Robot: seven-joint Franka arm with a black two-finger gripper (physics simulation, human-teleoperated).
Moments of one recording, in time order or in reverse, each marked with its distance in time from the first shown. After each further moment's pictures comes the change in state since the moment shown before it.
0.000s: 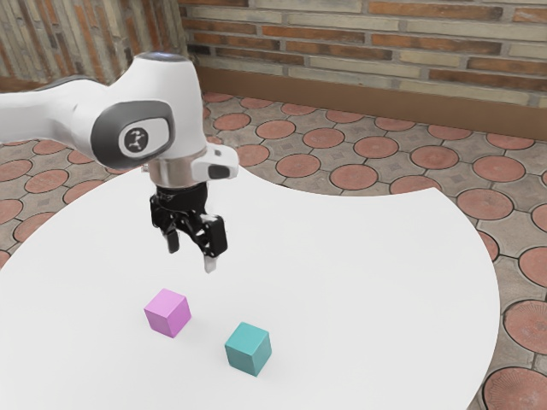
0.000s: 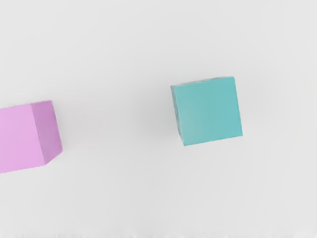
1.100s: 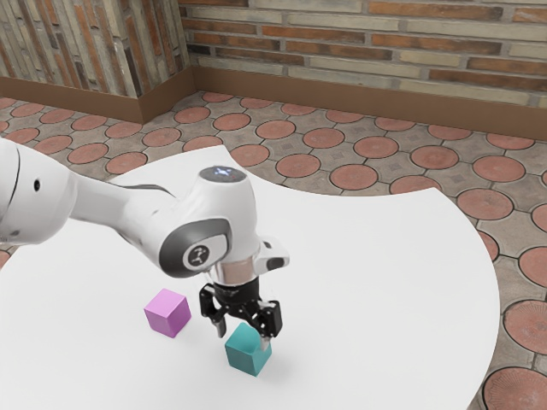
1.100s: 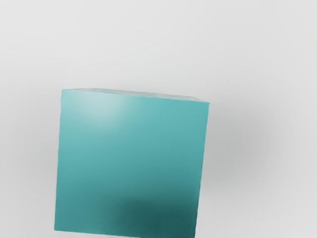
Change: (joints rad) arm -0.059 0.270 -0.052 -0.160 -0.045 0.449 -0.331
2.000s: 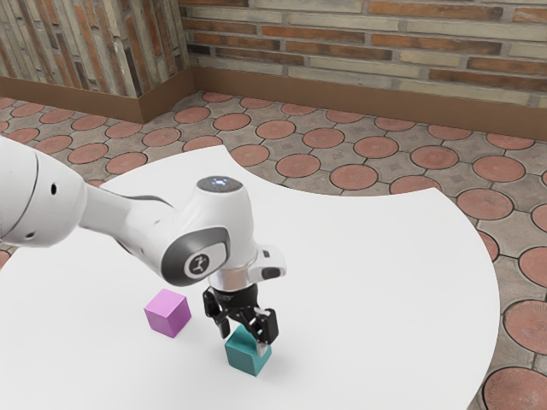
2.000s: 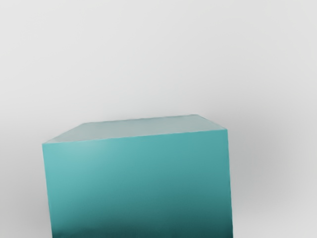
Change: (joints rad) arm 0.026 0.036 -0.008 -0.017 -0.009 0.071 0.197
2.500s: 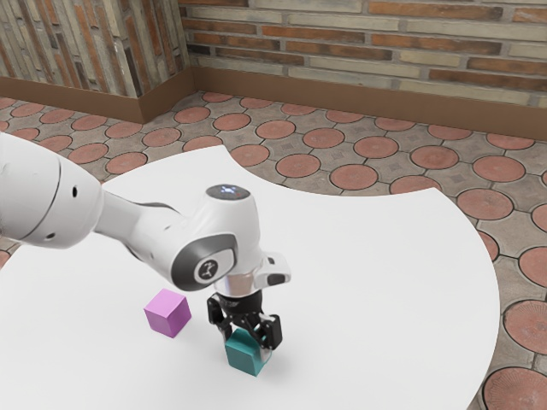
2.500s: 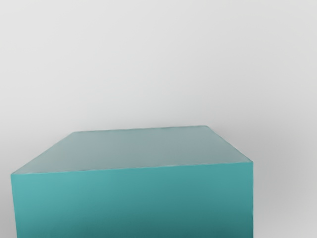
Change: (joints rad) arm 0.002 0.070 0.002 0.031 -0.007 0.009 -0.023
